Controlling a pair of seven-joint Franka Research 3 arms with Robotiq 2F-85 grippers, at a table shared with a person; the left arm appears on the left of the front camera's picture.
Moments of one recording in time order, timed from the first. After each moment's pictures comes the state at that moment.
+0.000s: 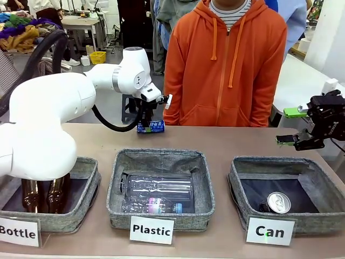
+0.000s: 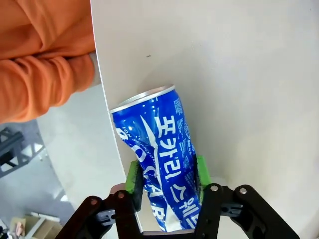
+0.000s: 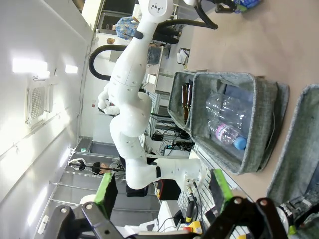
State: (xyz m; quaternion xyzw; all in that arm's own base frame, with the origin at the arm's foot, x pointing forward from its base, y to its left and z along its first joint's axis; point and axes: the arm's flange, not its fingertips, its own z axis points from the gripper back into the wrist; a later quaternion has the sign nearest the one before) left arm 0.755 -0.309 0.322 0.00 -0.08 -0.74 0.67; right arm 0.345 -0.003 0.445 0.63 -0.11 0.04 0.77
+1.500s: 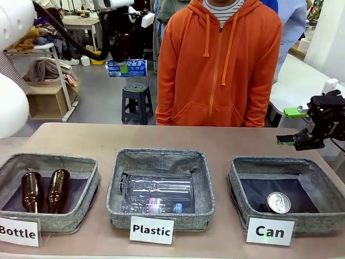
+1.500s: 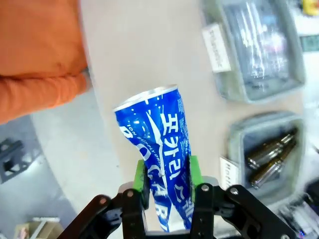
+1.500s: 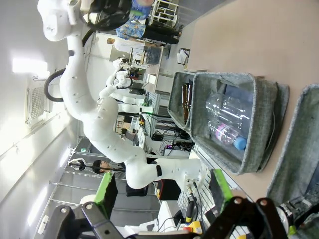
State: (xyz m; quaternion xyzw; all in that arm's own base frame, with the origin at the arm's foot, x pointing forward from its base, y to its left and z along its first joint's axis) left arm 0.644 -0.241 0.628 -0.06 -0.04 -0.77 0.63; right arm 0.345 -0.003 0.445 0.63 -0.11 0.04 0.77
